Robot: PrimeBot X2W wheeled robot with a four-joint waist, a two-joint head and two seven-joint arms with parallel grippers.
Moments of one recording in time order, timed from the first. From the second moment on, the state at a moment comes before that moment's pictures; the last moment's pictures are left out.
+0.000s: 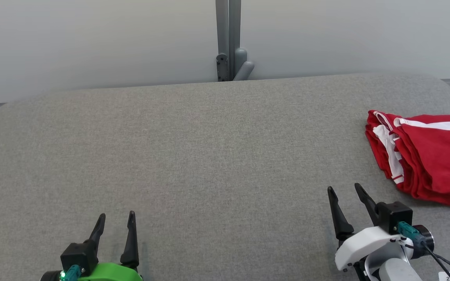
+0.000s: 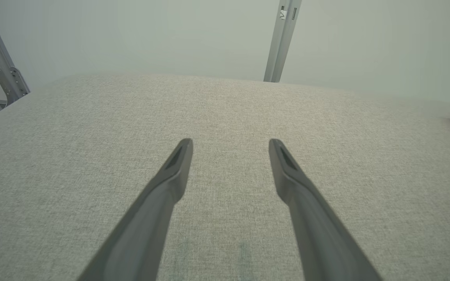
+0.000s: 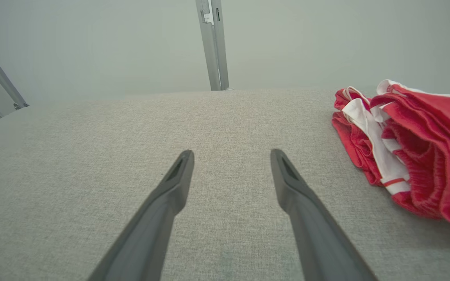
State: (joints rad) left arm -0.01 0.05 -0.06 0.36 -0.21 -0.08 -0.26; right arm -0.12 -0.05 0.08 0.43 0.16 0.13 -0.26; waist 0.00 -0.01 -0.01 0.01
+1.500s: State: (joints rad) left arm -0.05 0.05 -0.05 0.41 -0.22 -0.07 -0.26; right arm -0.13 -0.05 0.07 0.42 0.11 0.13 -0.26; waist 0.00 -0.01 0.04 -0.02
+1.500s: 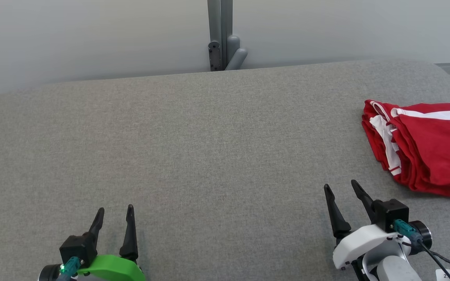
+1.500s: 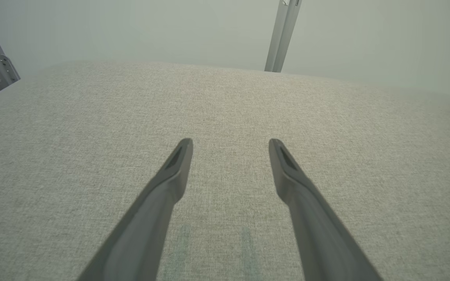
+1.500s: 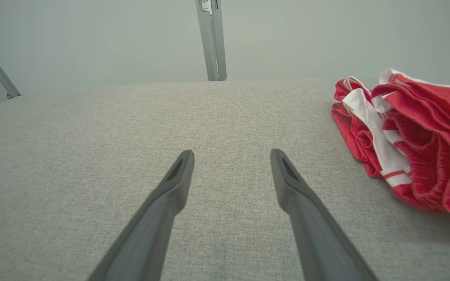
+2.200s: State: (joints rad) left arm -0.03 0.04 -0.03 0.43 -0.40 -0.08 -0.21; right arm -0.10 -0.04 0.05 0.44 0.31 0.13 -0.21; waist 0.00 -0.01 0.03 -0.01
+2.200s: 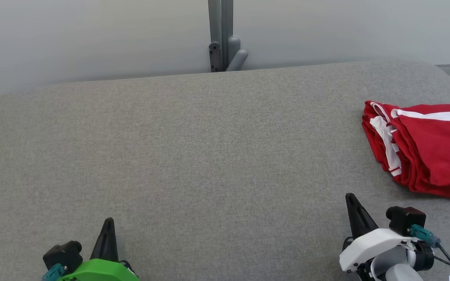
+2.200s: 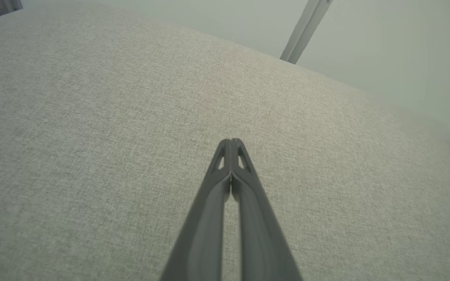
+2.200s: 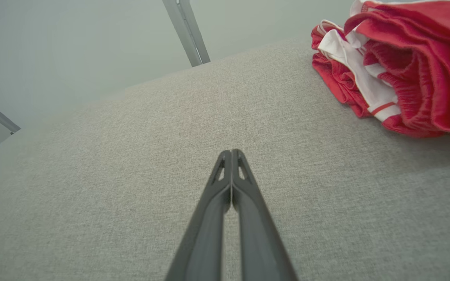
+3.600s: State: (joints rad) left arm -0.05 0.04 0.04 0.33 -1.01 -0.10 -0.04; right arm -0.10 -0.04 -0.03 0.34 0.97 0.13 -0.05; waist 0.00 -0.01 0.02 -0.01
